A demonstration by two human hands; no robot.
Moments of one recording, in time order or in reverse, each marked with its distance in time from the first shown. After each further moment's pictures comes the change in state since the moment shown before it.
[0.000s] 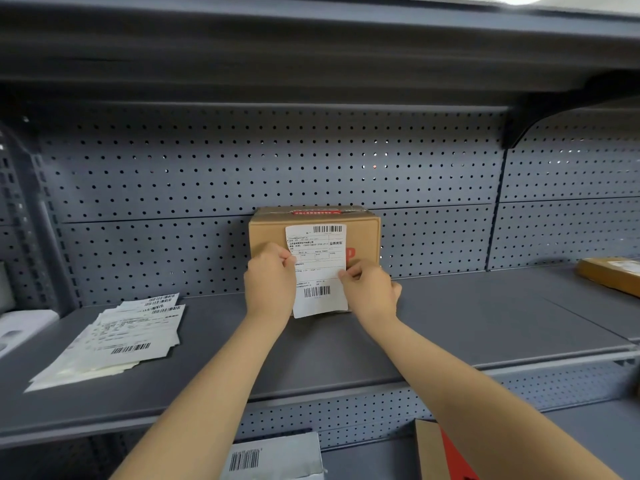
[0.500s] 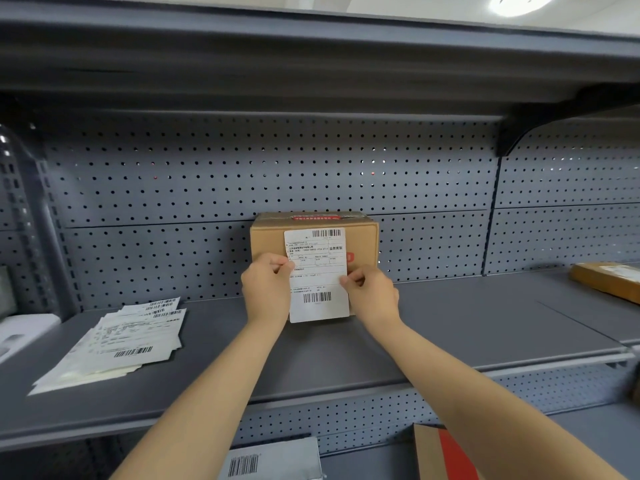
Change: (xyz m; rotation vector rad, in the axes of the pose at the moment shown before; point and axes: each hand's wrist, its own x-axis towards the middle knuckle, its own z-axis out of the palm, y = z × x) left_hand -0.004 -0.001 -0.004 -0.263 0.007 -0.113; right_hand -0.003 -0.003 -0.014 0.034 -0.094 0.001
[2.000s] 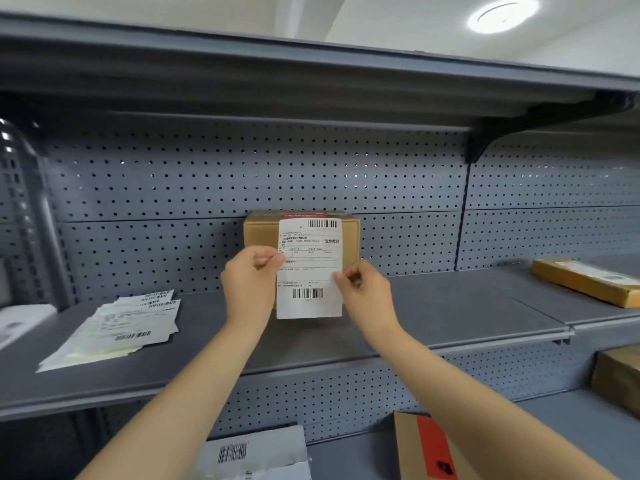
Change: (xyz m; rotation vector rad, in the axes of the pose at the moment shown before) left_hand -0.044 0.039 -0.049 -0.165 -0.008 0.049; right_hand -0.060 -0.021 -0.043 0.240 -0.005 -0.074
